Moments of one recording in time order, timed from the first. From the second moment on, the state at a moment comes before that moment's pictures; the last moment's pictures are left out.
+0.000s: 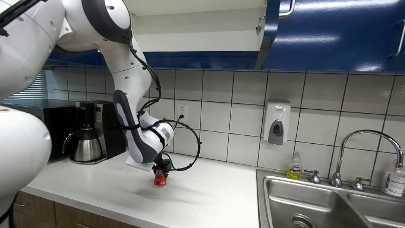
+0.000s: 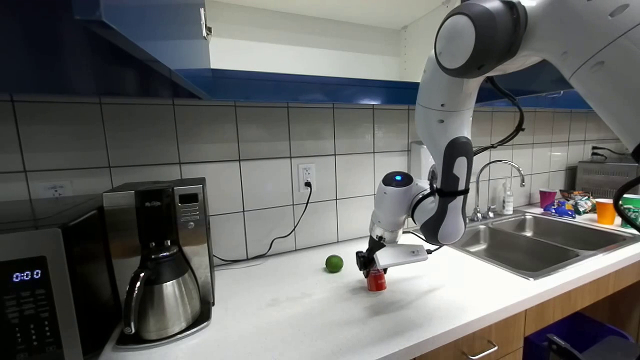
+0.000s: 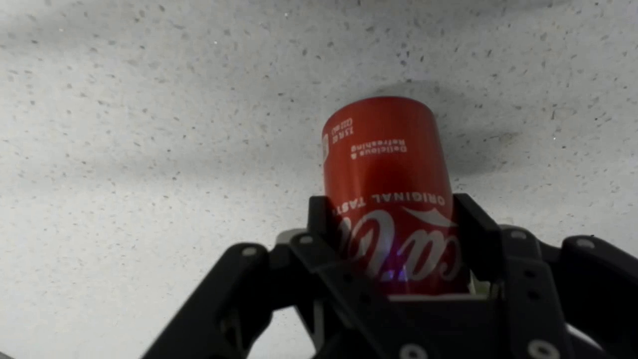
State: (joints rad) arm 0.27 0.59 -0.35 -2.16 -1.33 3.26 1.43
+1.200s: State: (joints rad) arm 0.29 0.61 -0.38 -2.14 -1.33 3.27 1.45
